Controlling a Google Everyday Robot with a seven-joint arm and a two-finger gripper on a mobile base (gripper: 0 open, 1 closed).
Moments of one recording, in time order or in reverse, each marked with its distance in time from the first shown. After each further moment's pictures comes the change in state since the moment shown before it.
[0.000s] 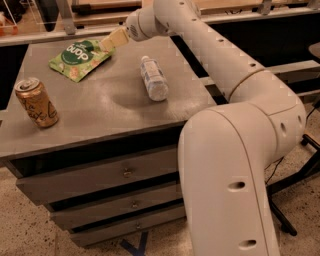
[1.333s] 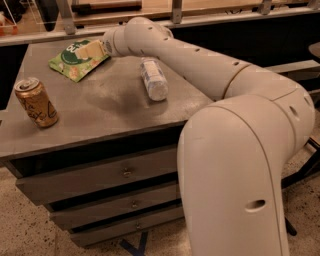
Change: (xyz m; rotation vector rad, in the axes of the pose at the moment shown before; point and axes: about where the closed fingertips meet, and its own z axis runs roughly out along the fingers) arm 0.002 0.062 0.046 0.070 -0.076 0.165
